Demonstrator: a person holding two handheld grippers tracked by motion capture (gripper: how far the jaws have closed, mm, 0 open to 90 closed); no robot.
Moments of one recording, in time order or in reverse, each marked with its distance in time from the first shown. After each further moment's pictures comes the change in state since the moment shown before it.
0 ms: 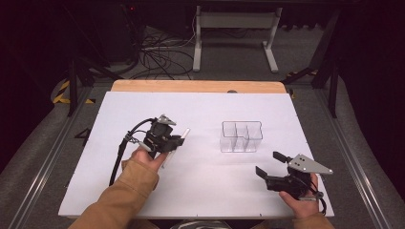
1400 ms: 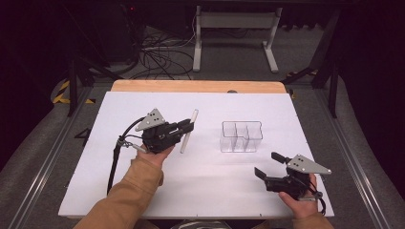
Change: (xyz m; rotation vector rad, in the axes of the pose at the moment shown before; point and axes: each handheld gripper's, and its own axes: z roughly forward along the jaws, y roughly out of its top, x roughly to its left) left arm -0.008 0.000 -0.017 -0.531 -0.206 0.070; right arm 0.001 -0.002 0.002 0.004 0.024 -0.003
